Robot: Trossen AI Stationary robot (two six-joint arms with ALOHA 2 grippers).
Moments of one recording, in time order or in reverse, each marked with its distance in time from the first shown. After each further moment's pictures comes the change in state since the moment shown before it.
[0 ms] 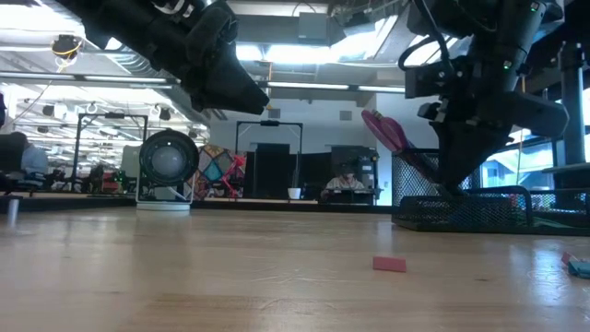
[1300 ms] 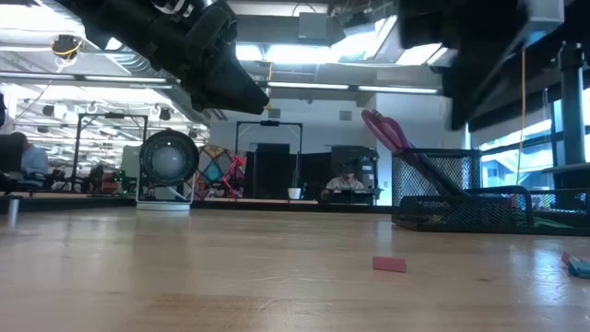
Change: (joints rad) left arm 0.000 0.000 0.000 0.000 0.010 0.001; right arm 0.101 -0.001 0.195 0.000 -0.303 0.579
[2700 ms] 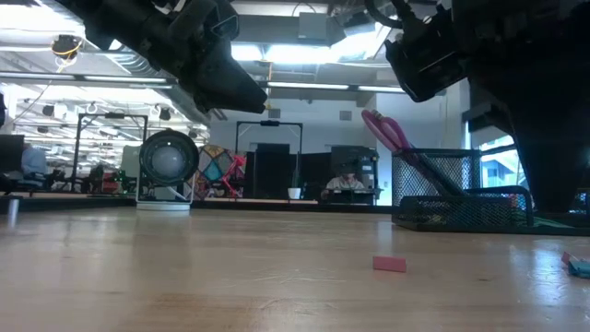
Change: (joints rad) left arm 0.000 0.000 0.000 -0.007 0.135 0.036; right arm 0.196 0.505 0.393 -0.258 -0.053 0.451
